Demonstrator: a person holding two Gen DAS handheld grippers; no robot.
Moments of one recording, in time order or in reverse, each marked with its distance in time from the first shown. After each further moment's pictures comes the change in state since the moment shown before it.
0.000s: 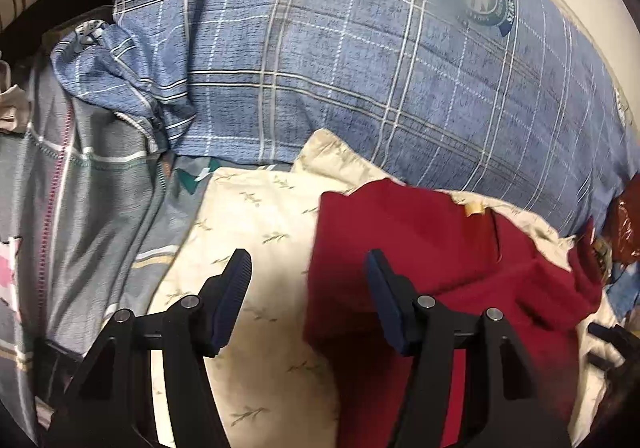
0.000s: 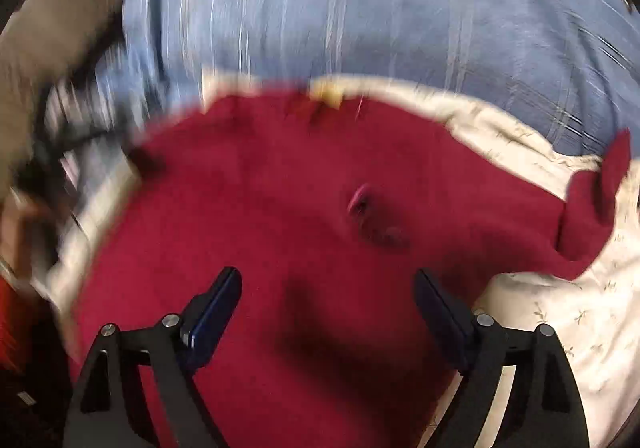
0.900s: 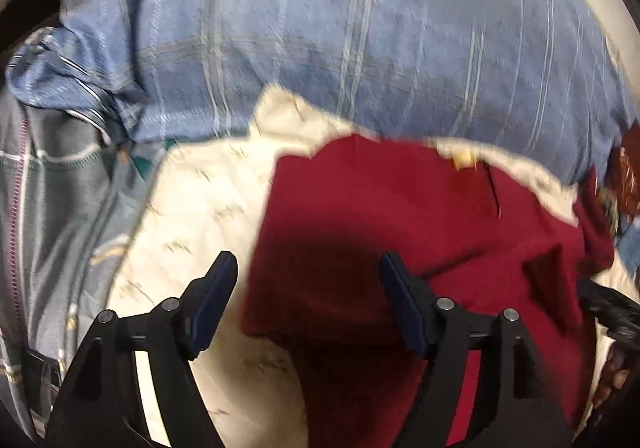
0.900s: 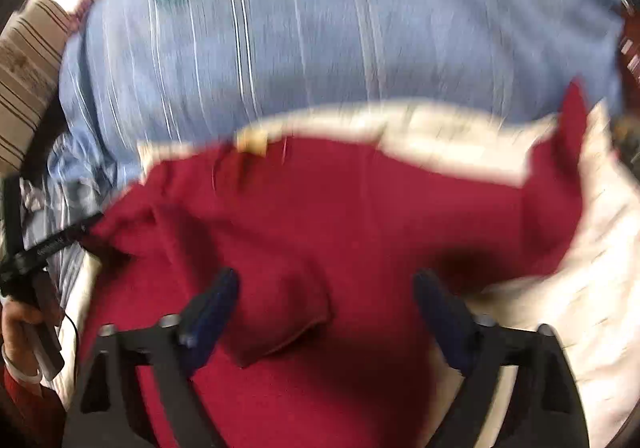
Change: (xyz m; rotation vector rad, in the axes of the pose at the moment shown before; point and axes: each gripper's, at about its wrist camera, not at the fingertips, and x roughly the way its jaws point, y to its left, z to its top) left arm 0.037 -0.034 -0.017 0.146 0.147 0.007; right arm 0.041 -0.027 -0.007 0.192 0.006 -0.120
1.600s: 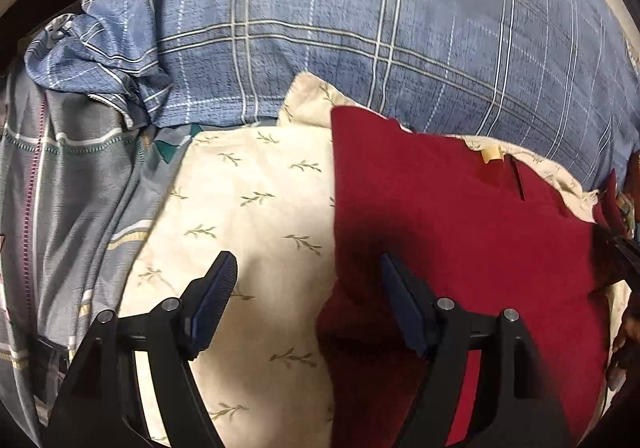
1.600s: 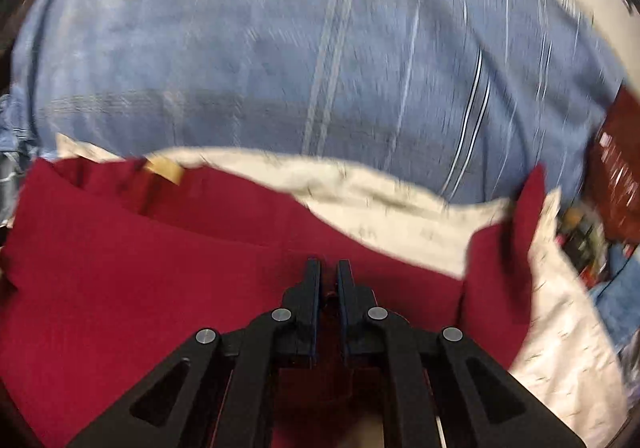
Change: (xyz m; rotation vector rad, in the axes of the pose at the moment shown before) left arm 0.002 0.011 -0.003 -0.050 -0.013 0.075; right arm 0.026 -0.031 0.042 -0.150 -0.112 -0.348
